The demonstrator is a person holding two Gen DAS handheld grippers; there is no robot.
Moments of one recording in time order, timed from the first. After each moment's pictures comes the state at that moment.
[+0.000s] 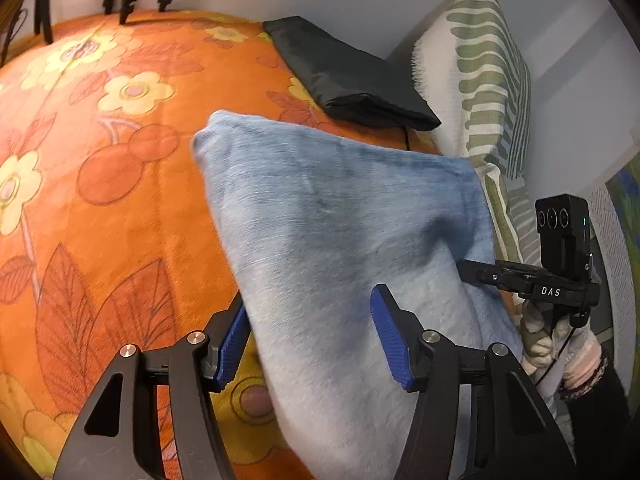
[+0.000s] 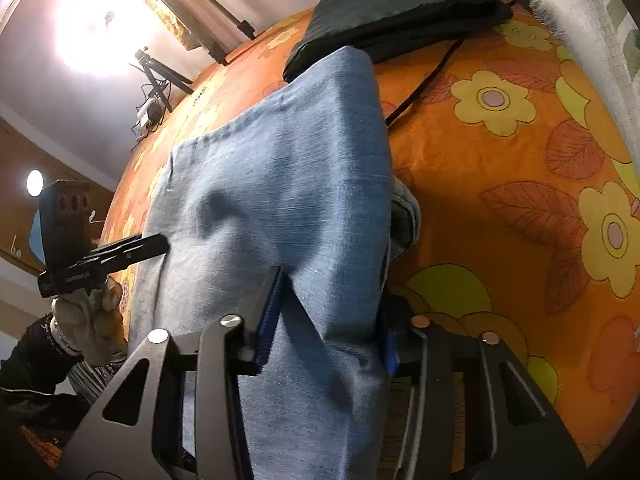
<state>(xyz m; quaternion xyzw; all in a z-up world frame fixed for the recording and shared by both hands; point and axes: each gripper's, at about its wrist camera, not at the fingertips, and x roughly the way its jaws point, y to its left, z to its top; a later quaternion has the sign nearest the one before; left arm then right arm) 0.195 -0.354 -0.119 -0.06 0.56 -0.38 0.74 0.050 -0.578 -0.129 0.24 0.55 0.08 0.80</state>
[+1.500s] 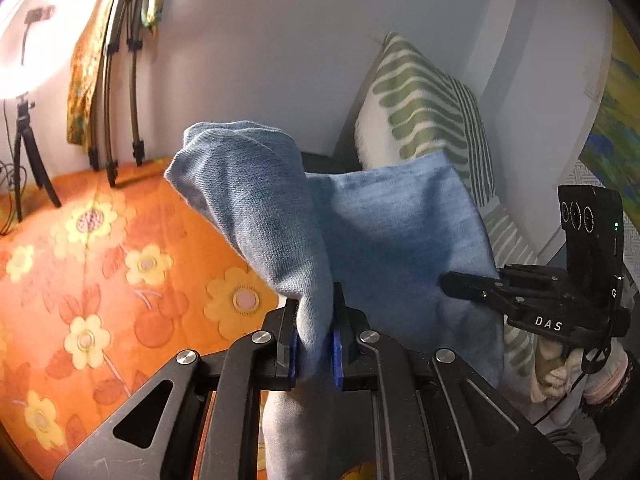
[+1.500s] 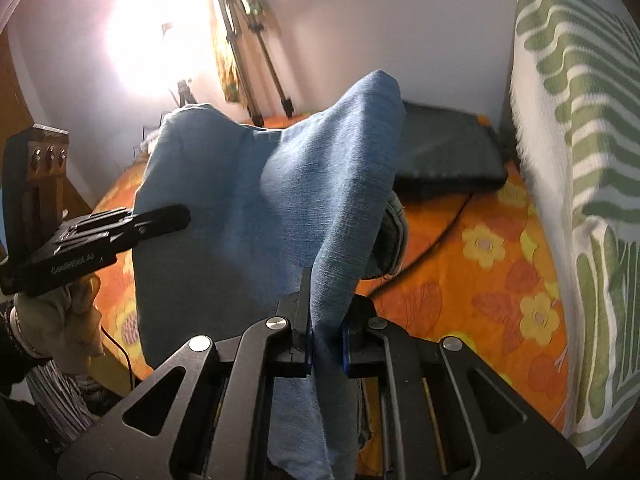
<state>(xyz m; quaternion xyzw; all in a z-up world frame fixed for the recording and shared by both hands) 0.189 -0.351 0.011 -0.01 0.40 -0.42 0.82 0.042 -0.490 0.009 0.10 0.44 0.00 0.89</state>
